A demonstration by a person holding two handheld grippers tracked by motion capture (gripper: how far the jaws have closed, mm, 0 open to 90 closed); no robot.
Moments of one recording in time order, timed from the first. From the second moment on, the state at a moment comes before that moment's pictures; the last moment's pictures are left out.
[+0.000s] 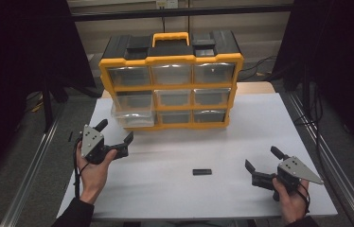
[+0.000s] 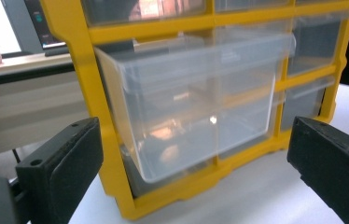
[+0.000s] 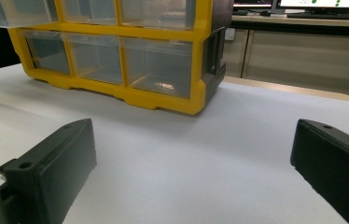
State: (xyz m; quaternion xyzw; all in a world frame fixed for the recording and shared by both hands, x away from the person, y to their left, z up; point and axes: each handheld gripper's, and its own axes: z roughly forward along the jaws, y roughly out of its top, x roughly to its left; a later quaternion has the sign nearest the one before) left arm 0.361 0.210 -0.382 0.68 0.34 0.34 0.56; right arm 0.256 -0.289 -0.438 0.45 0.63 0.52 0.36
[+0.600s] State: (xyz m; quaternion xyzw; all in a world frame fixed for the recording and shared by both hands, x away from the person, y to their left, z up) left arm 0.348 0.221 -0.415 0.67 0.37 0.31 0.57; right arm 0.256 -0.290 -0.438 0.45 0.63 0.52 0.36
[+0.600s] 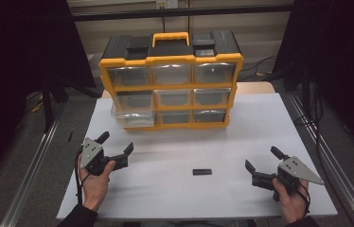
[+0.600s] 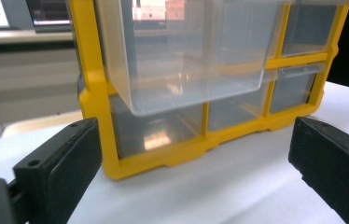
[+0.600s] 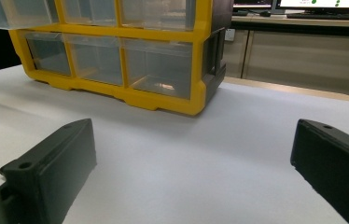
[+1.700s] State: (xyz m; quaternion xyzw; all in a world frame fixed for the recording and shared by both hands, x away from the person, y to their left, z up) left arm 0.310 0.248 -0.430 0.65 0.40 0.30 0.58; right arm 0.254 -0.292 -0.437 0.45 0.62 0.52 0.37
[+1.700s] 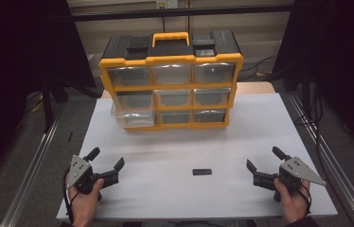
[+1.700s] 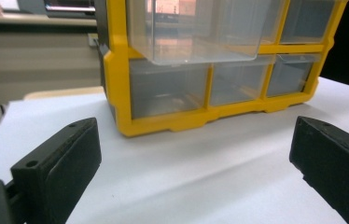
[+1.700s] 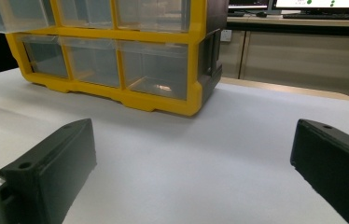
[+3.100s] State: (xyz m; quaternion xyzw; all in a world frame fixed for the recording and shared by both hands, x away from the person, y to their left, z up) left arm 0.322 0.213 -0.419 0.76 0.27 0.17 0.57; right arm 0.253 -0.292 -0.437 0.45 0.63 0.53 0.36
